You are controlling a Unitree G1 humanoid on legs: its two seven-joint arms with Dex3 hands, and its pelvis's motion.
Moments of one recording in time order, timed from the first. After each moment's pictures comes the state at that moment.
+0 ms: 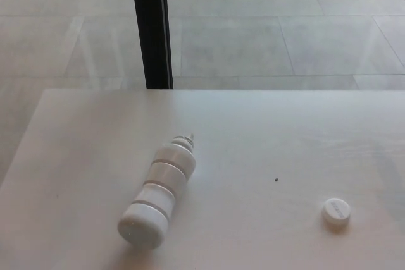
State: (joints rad) left_arm -0.18 0.18 1.04 0.03 -0.09 0.83 -0.28; right_arm 0.02 -0.61 -0.25 0.33 -0.53 -0.40 -0.51
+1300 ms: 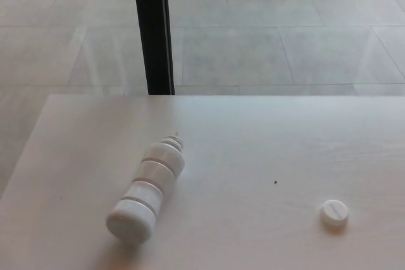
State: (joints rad) left_arm 0.36 0.24 1.13 0.81 -0.12 0.56 -0.23; right_arm 0.12 -0.65 -1.07 1.07 -0.08 -0.27 -0.25
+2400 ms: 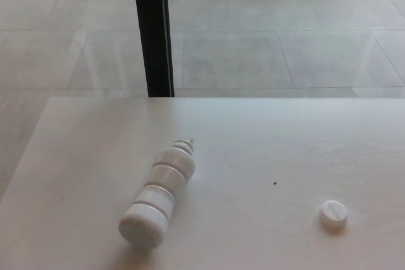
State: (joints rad) left_arm 0.45 0.40 0.60 1.10 -0.06 0.12 -0.24; right_arm 0.20 -0.59 -0.84 1.19 0.08 -0.10 0.09
